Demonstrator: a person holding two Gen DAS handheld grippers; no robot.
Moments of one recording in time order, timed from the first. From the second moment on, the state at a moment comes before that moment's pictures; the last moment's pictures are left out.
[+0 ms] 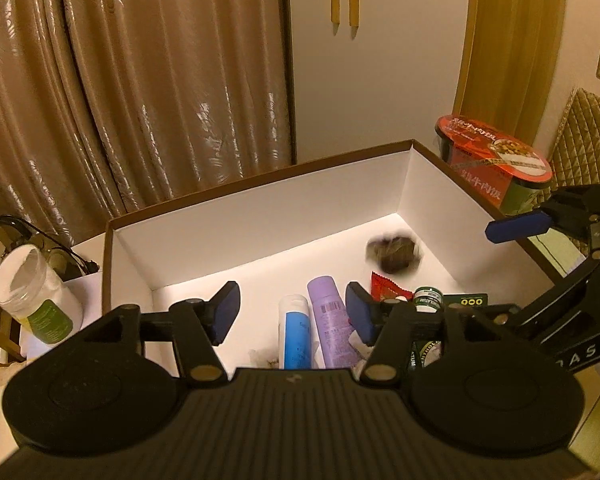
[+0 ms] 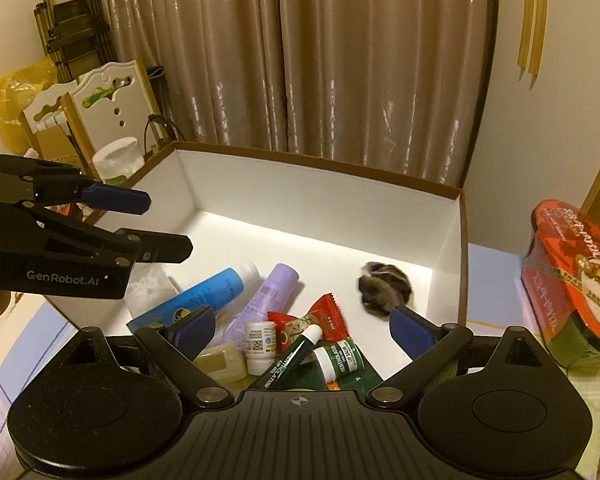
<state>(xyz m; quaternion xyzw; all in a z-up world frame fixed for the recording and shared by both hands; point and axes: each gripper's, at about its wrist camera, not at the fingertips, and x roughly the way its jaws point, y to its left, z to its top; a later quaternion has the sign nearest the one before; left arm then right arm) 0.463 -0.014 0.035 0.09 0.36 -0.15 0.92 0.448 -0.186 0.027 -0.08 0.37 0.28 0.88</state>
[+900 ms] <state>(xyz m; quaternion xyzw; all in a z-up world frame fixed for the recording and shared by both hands) 0.328 0.001 0.069 0.05 0.35 -0.07 0.93 0.318 -0.226 0.063 -0.04 0.37 0.26 0.89</state>
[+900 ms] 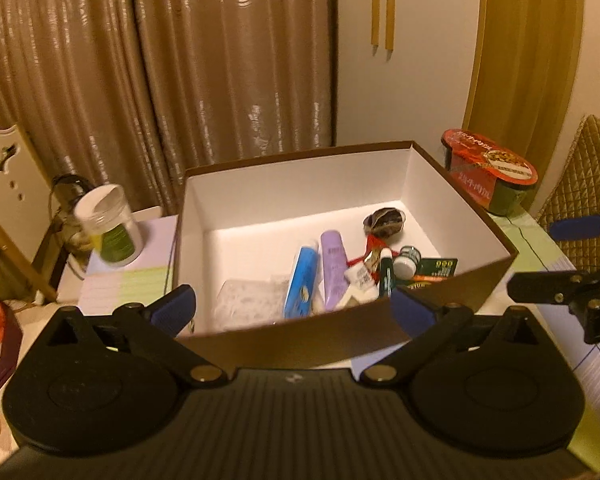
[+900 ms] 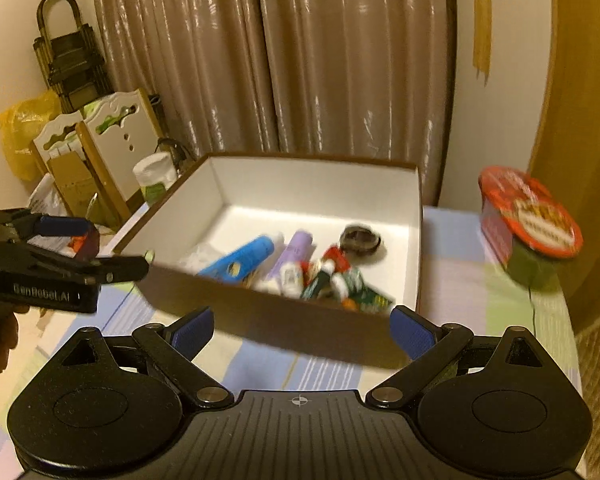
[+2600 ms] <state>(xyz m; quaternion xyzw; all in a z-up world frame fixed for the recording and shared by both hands) 0.351 0.016 0.093 0.03 0.42 0.01 0.91 0.375 -0.193 0.091 -0.05 0.50 0.17 0.85</state>
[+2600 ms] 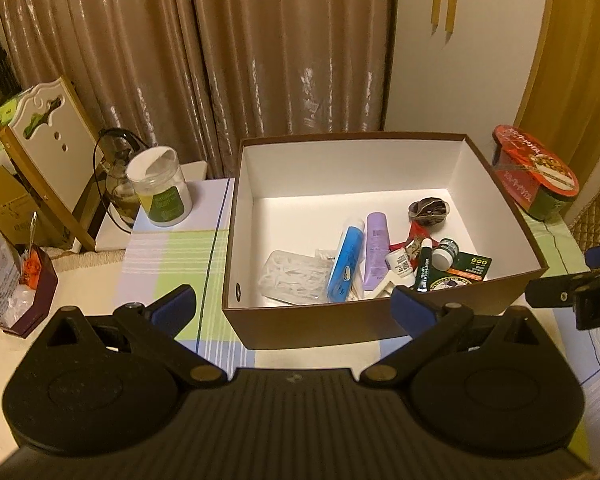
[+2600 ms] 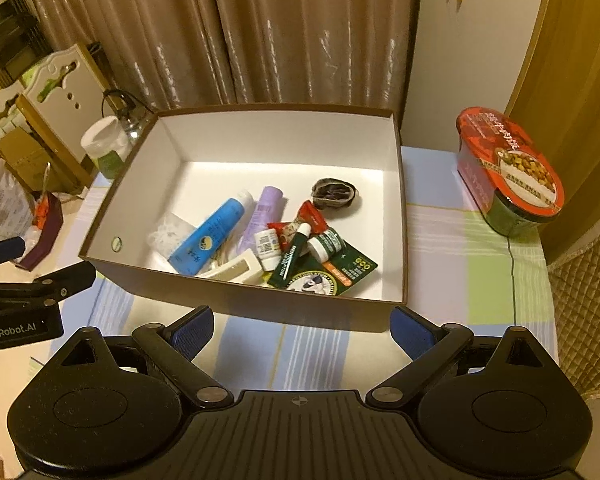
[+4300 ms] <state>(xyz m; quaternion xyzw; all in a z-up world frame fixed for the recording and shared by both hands) 0.360 0.006 0.061 0.01 0.44 0.02 0.90 0.385 -0.198 0.060 -0.06 0.52 0.16 0.83</state>
